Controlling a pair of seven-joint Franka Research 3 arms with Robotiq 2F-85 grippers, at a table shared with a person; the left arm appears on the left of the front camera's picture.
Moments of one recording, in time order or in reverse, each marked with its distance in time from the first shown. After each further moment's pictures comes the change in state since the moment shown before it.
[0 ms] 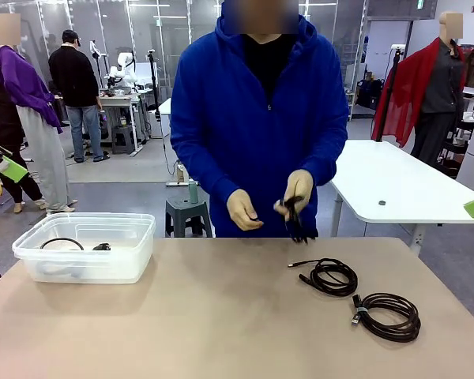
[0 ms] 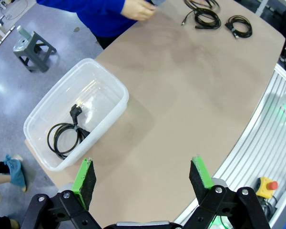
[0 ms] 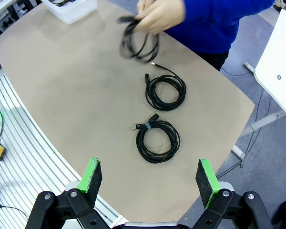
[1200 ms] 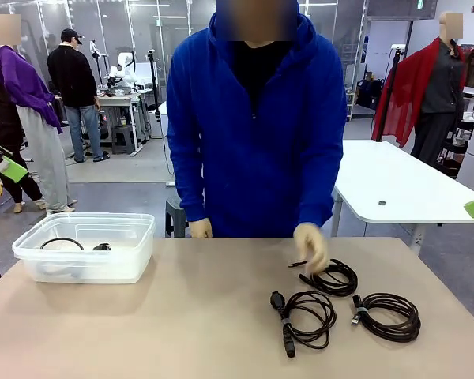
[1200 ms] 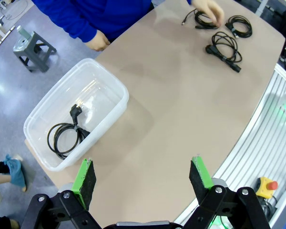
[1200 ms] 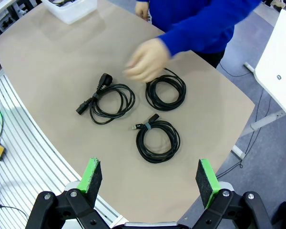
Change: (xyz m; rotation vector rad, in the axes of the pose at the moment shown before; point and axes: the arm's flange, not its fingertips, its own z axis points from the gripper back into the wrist) left arm 0.000 0.000 0.000 0.000 0.000 0.000; right arm 0.000 0.000 0.000 0.000 0.000 0.000
